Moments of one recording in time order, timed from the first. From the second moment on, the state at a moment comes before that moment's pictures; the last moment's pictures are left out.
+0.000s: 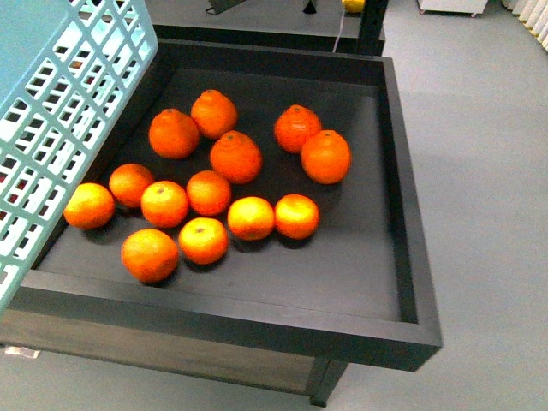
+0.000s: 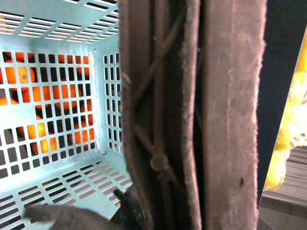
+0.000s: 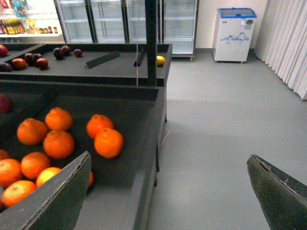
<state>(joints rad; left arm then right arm) 0.29 0.96 0.96 -0.32 0.39 -1.35 0.00 0.00 0.02 0.00 0.00 0.00</state>
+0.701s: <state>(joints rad) 0.29 0.96 0.96 -0.32 0.39 -1.35 0.00 0.00 0.02 0.00 0.00 0.00</state>
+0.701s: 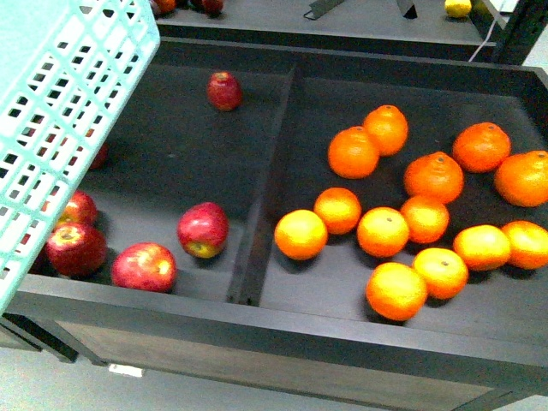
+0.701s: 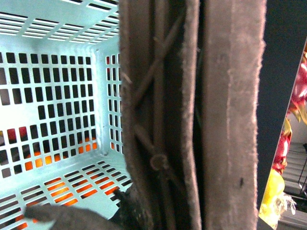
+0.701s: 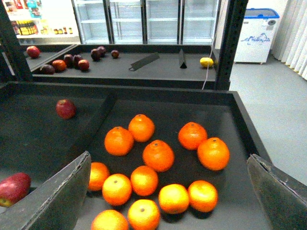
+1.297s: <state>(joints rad) 0.29 0.96 0.96 -0.32 0.39 -1.35 0.00 0.00 0.02 0.00 0.00 0.00</state>
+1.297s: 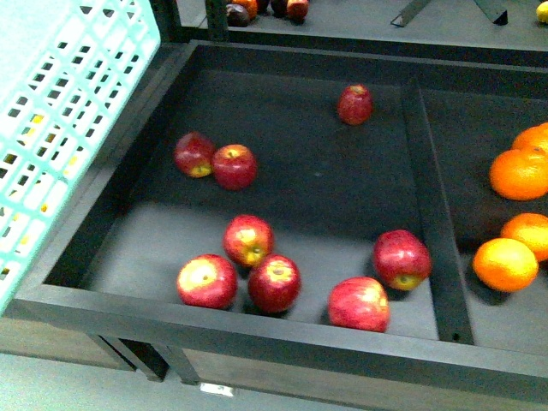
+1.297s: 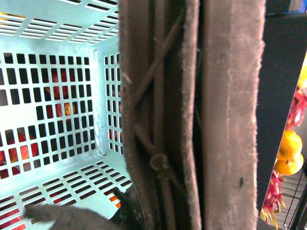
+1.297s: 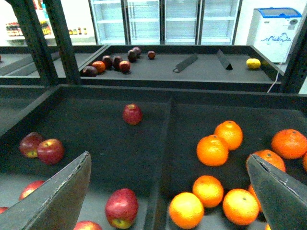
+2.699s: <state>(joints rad) 0.30 0.96 0.96 -0.32 0.39 -1.35 0.00 0.00 0.02 0.00 0.00 0.00</state>
